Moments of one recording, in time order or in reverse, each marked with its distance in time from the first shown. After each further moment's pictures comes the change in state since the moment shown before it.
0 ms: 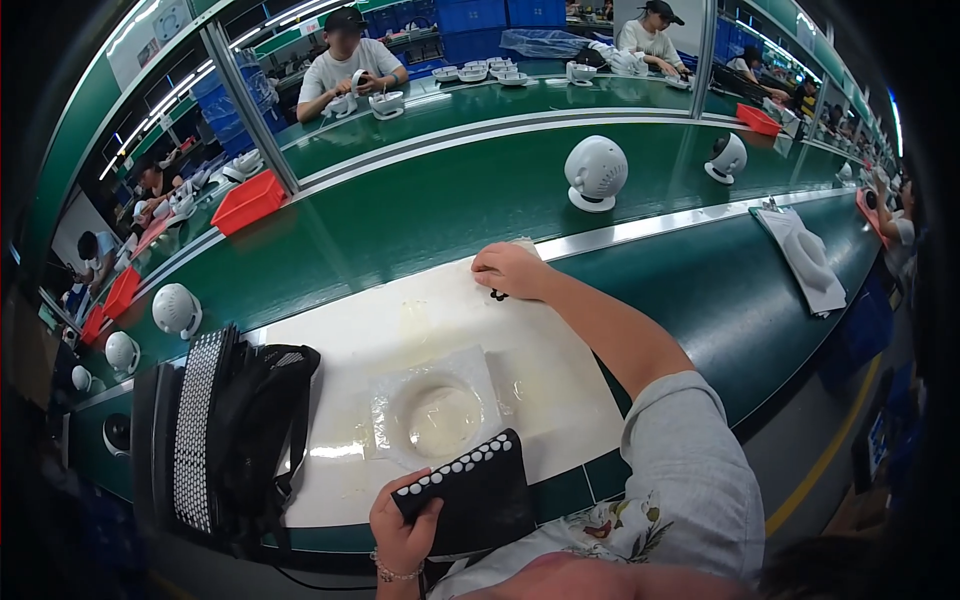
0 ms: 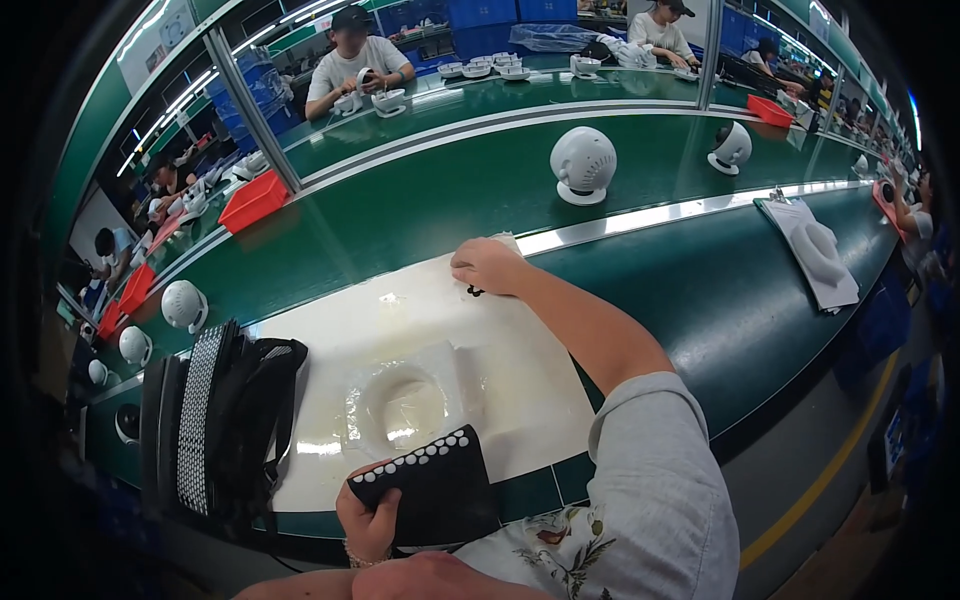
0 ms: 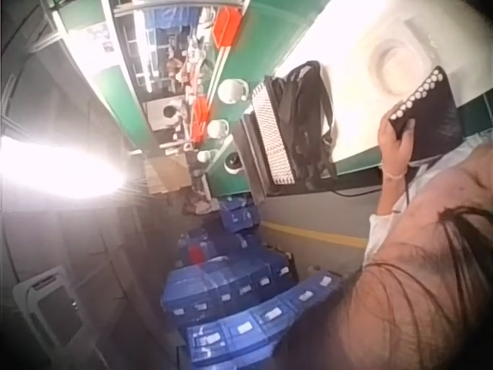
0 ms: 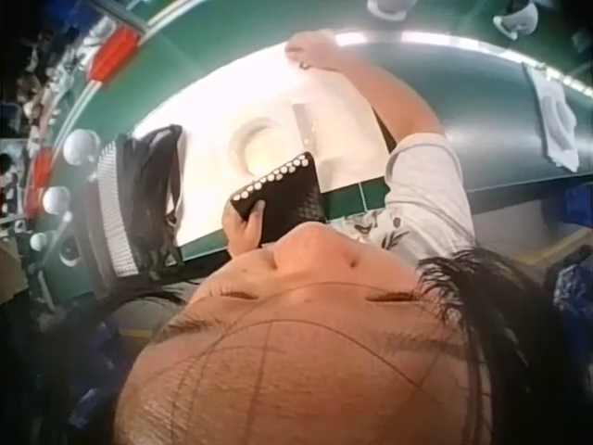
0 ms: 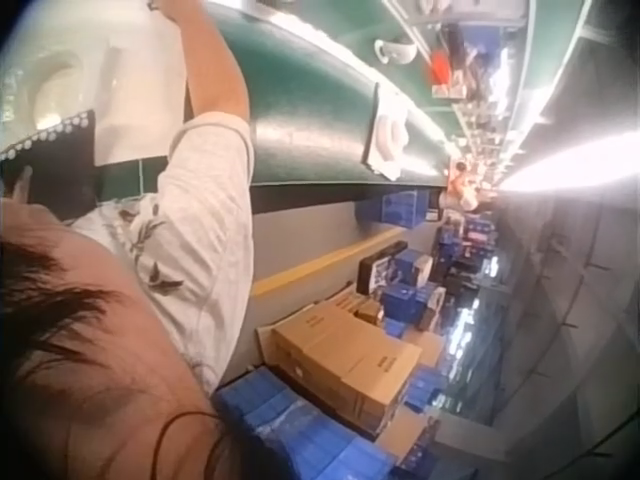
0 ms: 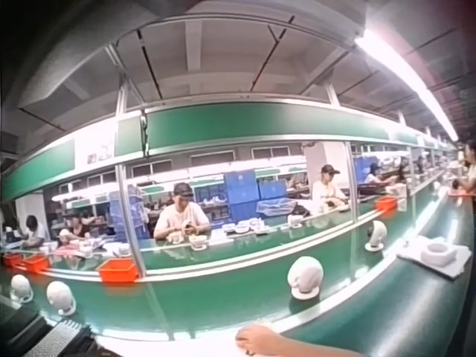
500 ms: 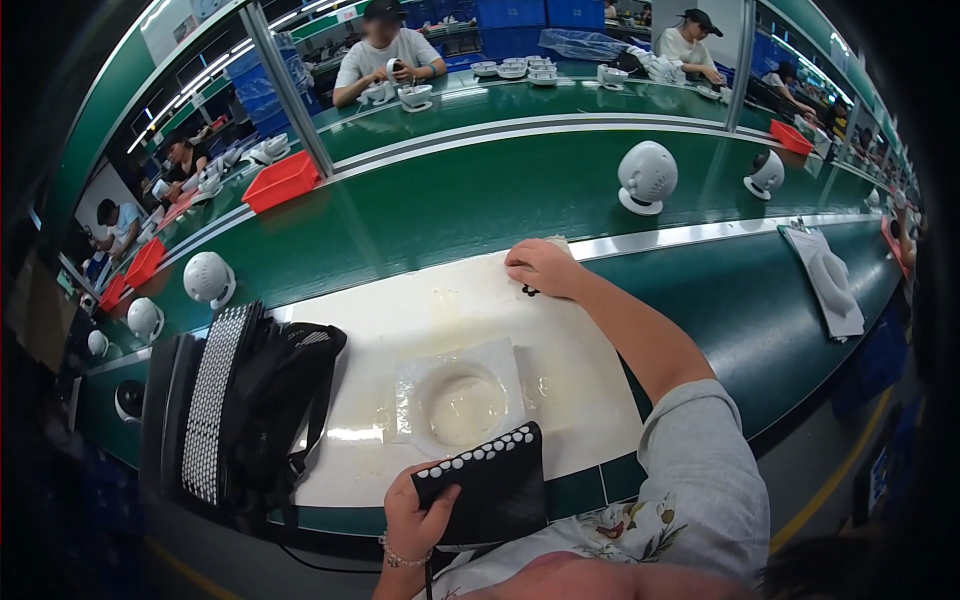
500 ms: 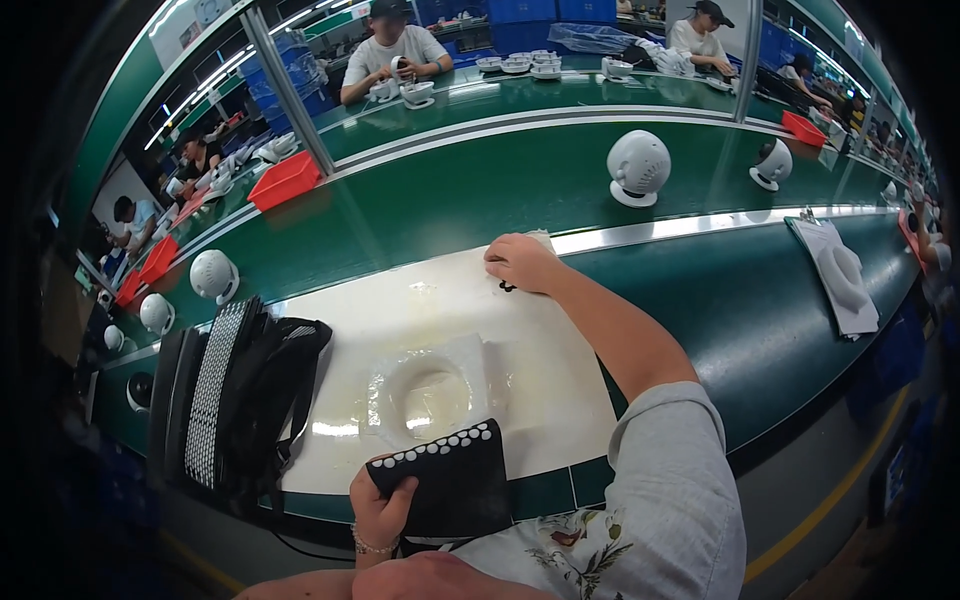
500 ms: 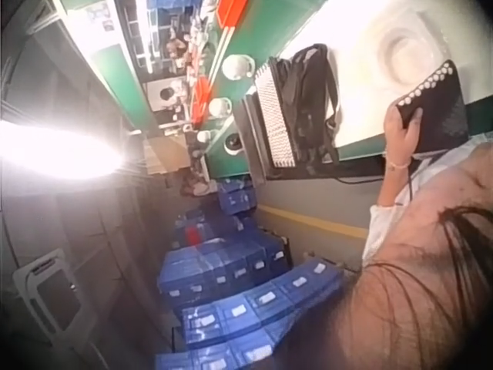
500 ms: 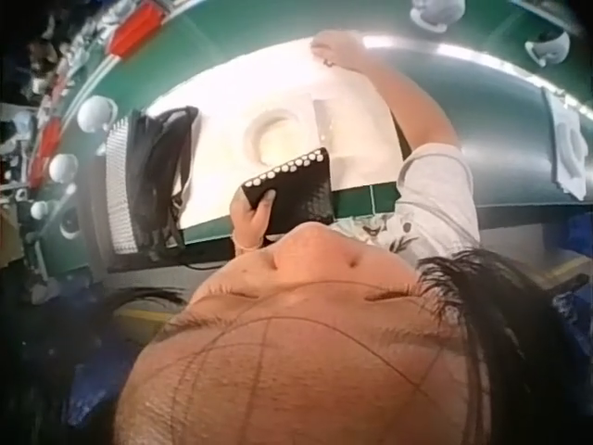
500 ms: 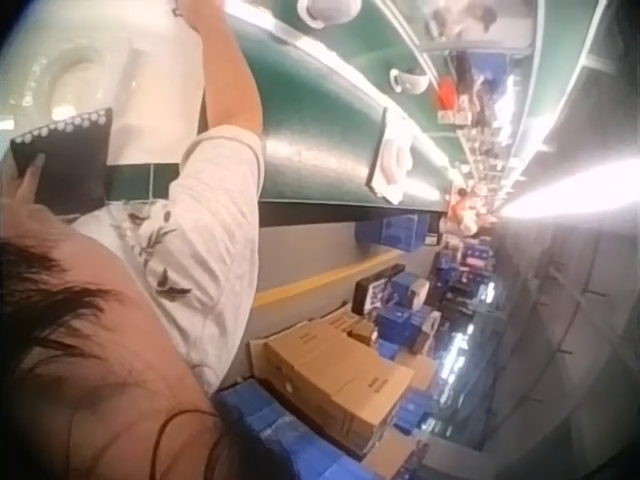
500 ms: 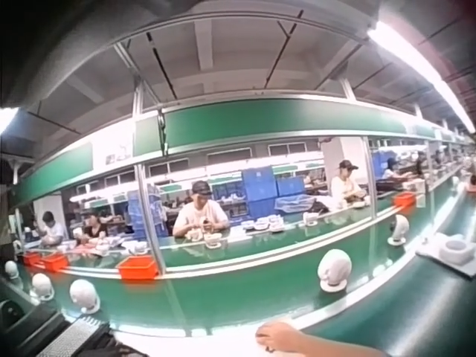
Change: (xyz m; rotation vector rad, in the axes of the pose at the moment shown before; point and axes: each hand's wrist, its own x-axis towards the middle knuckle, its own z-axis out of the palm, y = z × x) left_hand 0.001 -0.010 -0.003 0.132 -0.022 0.112; right_hand -0.002 -0.002 -0.003 0.007 -0.012 0.019
